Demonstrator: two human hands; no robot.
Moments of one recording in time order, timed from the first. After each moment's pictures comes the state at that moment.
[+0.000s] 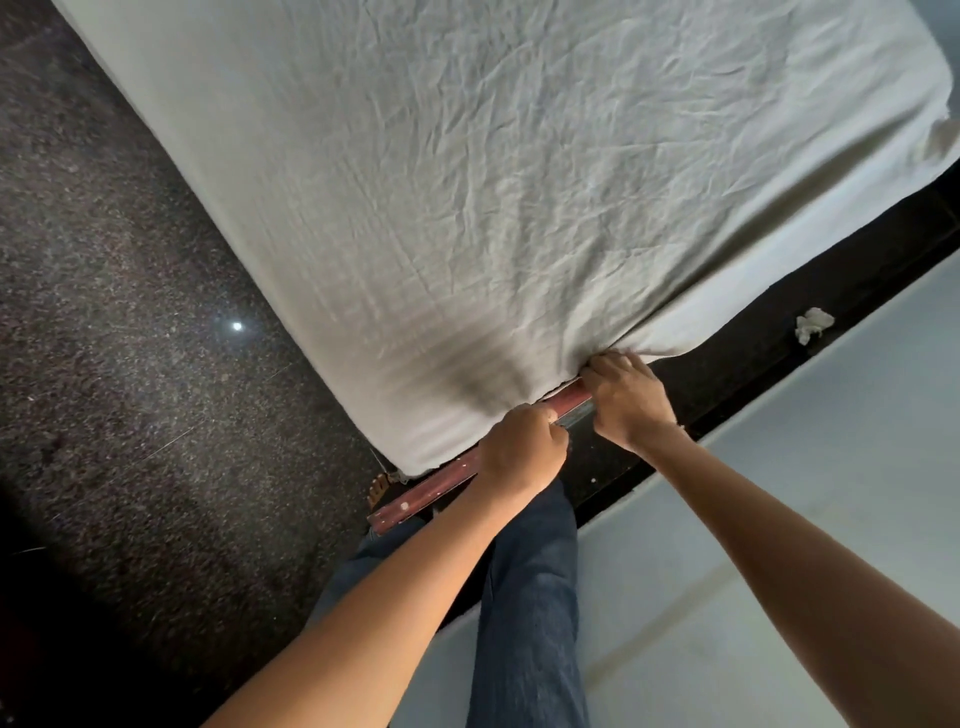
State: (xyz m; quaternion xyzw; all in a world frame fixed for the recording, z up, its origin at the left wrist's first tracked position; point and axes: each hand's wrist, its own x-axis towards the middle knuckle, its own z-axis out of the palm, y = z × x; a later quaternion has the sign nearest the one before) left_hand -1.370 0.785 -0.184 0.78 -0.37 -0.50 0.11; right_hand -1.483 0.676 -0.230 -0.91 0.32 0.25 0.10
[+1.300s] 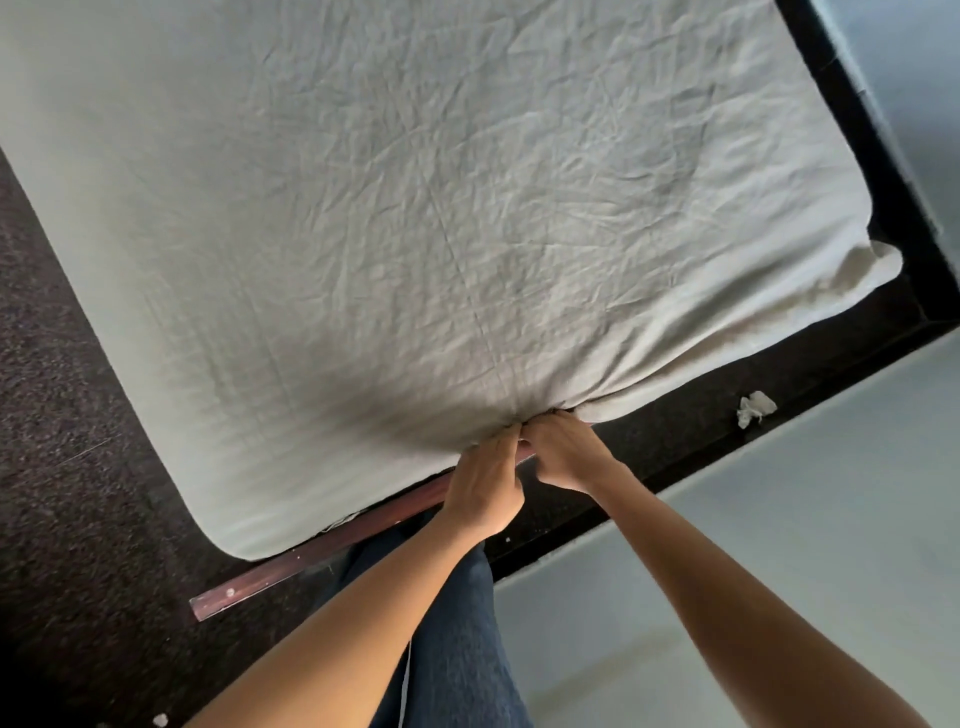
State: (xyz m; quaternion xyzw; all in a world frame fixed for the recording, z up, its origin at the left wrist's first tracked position) left_hand -1.457 0.634 -0.234 0.78 -0.42 -0.44 0.11; right_hand -1.526 0.521 -0.222 -0.89 0.20 0.33 0.25
